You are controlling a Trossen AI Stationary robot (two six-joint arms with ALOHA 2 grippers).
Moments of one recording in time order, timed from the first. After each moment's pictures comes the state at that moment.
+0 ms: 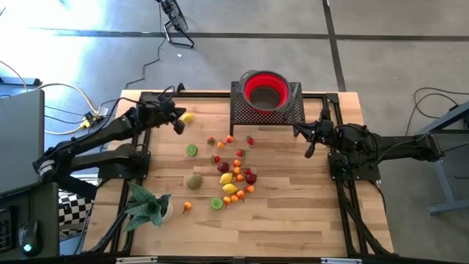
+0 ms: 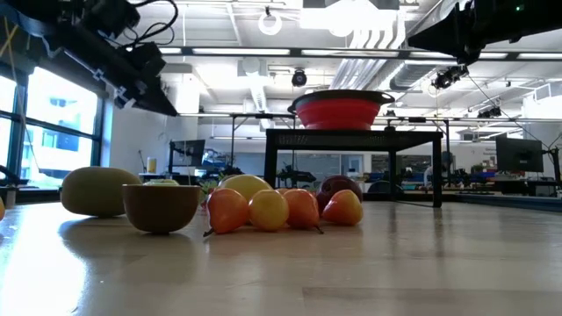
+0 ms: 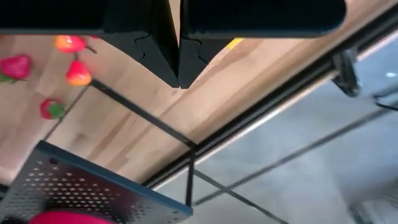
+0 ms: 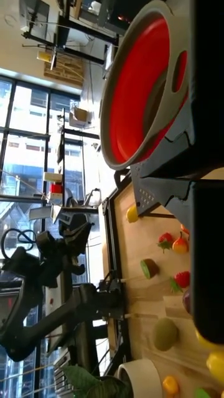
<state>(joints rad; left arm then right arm) 0.68 0.74 0.50 -0.19 -0.04 -0.06 -0.02 0.47 0.37 0.08 0.41 -0.04</state>
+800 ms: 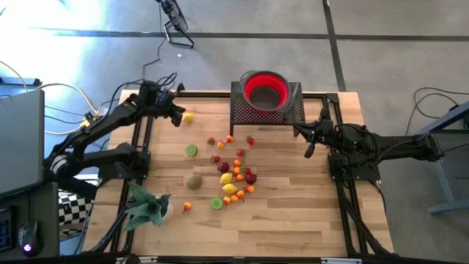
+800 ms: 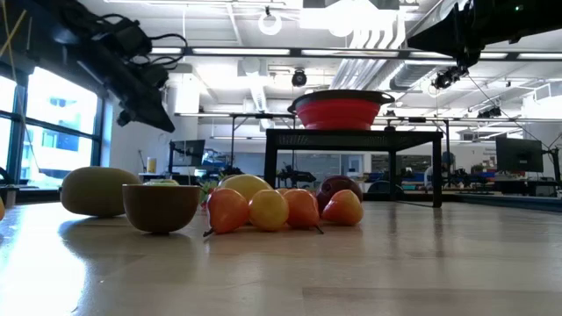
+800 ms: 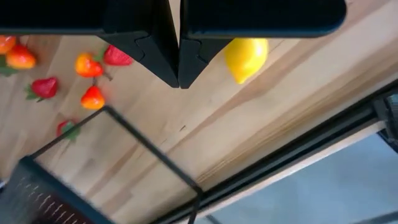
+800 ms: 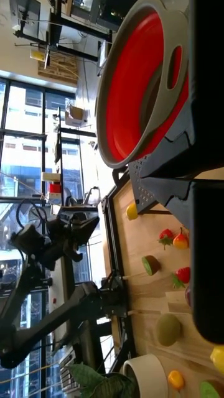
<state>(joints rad) 0.95 0.96 0.64 -0.36 0.32 -0.03 -0.02 0.47 0.37 0.08 0.42 0.00</state>
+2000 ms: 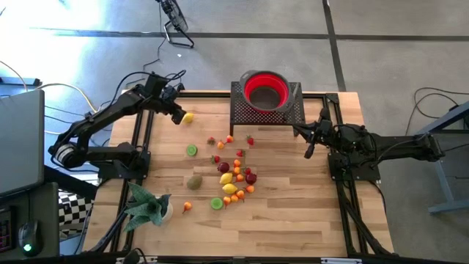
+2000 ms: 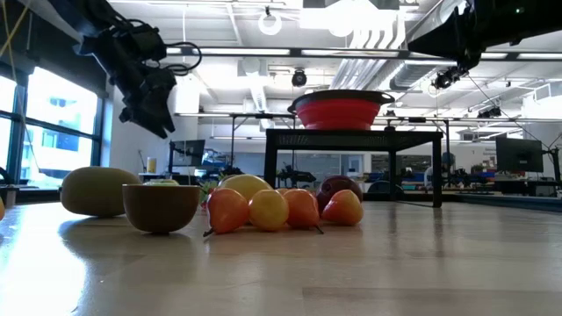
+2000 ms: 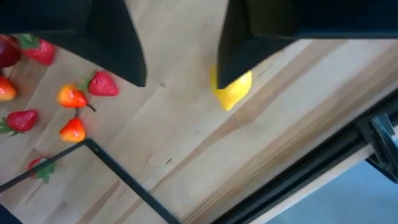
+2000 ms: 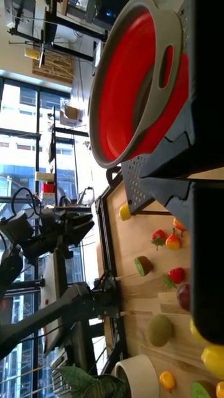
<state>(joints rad) 0.95 1.09 0.81 -0.59 0.27 0.05 -0.02 0.47 0.37 0.05 0.42 0.00</state>
